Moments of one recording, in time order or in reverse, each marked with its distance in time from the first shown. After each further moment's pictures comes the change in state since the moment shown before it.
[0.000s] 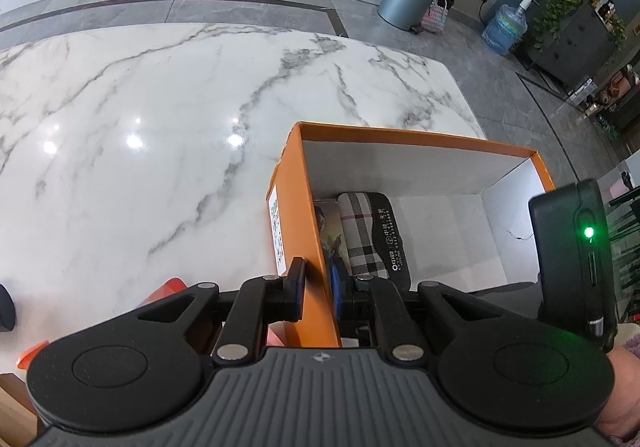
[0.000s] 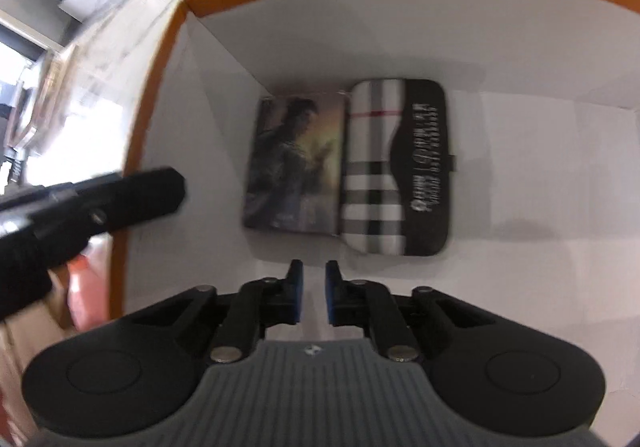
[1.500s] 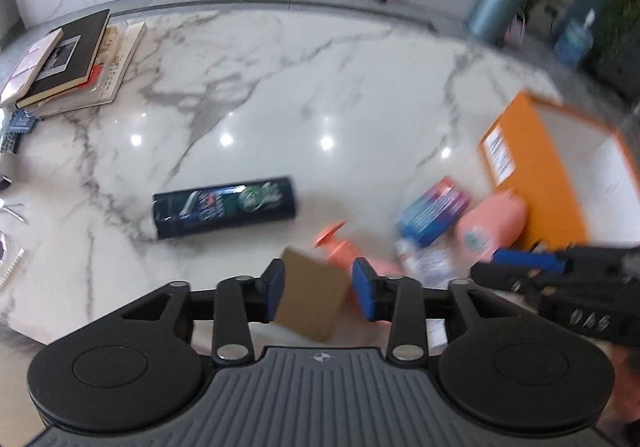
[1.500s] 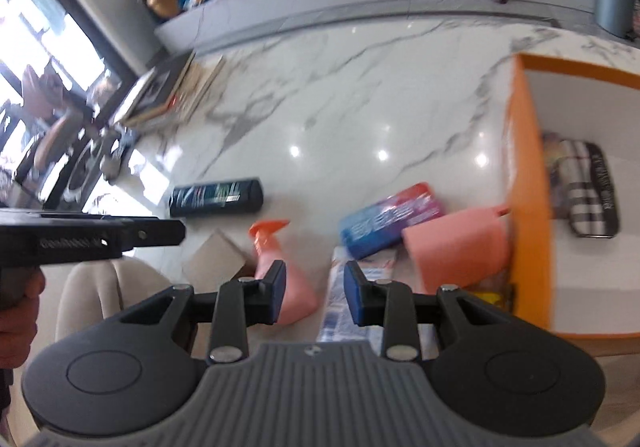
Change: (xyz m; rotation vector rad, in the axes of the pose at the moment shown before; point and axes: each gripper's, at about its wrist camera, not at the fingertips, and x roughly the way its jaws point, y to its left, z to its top) left arm -0.134 0.175 -0.100 -0.023 -0.026 0.245; right arm -0.022 0.183 -0.104 -0.217 -0.292 0.091
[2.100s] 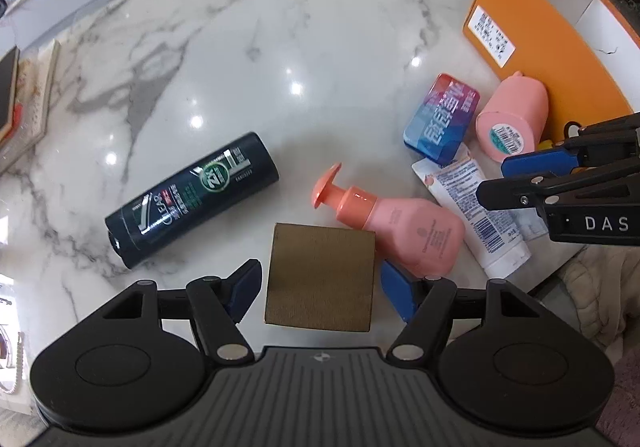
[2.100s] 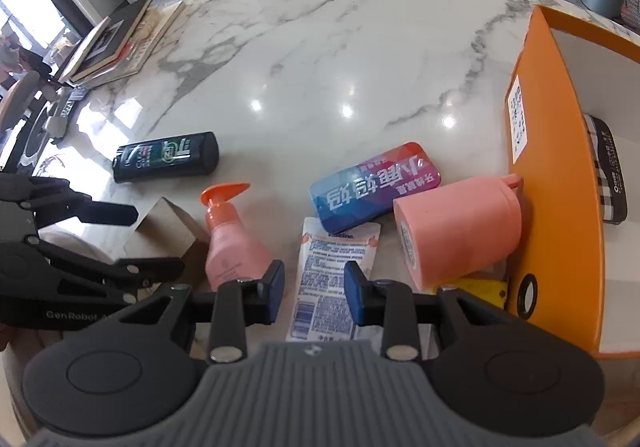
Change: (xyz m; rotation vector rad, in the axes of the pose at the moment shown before) left arm 0.063 -0.008 -0.003 0.301 0.180 -0.027; right arm 0.045 0.002 0.001 -0.003 0.133 -0.137
